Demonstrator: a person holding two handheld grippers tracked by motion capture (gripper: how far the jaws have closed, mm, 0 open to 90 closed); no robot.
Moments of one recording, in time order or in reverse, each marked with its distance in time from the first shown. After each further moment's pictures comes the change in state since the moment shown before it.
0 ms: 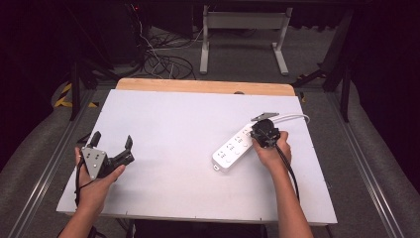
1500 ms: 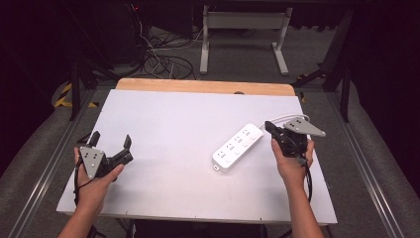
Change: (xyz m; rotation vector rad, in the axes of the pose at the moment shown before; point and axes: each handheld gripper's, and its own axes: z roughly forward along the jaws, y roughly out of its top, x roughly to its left) left arm 0.002 0.001 0.000 -0.003 0.001 -0.025; right arm -0.011 -0.033 -0.094 -0.531 0.039 0.098
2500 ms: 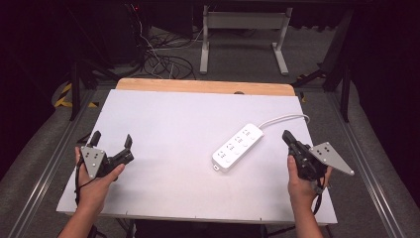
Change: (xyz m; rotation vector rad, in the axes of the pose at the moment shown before) left arm -0.001 0.000 0.001 -0.001 0.001 -0.005; right arm 0.005 -0.031 -0.059 -0.254 -0.097 0.054
